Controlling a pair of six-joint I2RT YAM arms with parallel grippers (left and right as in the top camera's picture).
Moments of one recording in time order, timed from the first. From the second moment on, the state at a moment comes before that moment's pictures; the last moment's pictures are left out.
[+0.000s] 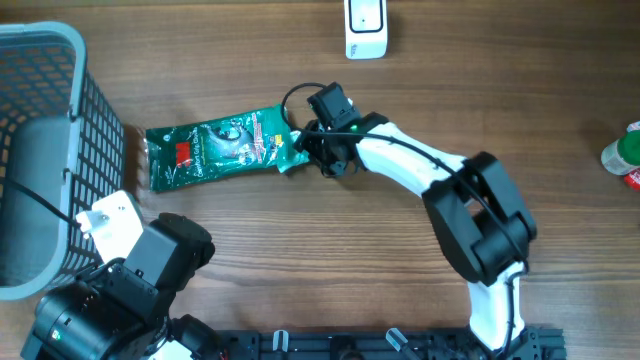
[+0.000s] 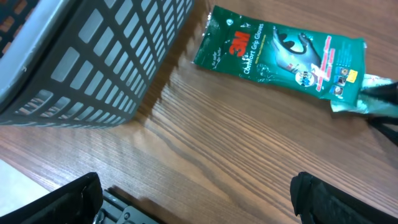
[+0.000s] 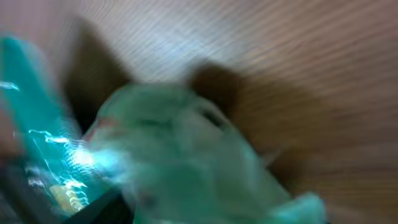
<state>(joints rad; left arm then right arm) -0.58 0.83 1.26 -1.66 -0.59 -0.97 0.61 2.11 1.40 -0.34 -0.22 1.21</state>
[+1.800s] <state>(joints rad) -0.58 0.83 1.26 -1.66 -0.59 -0.97 0.10 1.93 1.39 -1.55 -0.78 1.49</state>
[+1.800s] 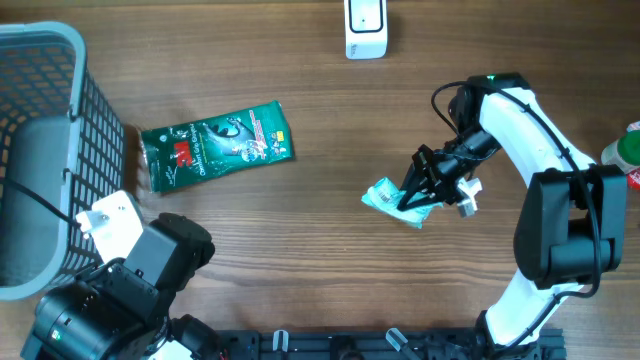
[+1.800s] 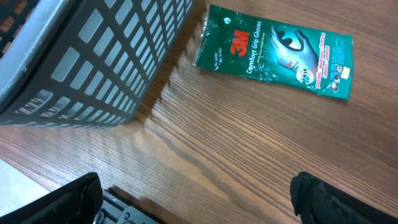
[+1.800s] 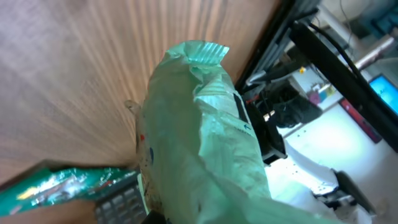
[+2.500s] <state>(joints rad) -0.58 0.83 1.26 -1.66 -0.59 -0.97 0.10 1.55 1.38 -0.85 -0.24 1.22</state>
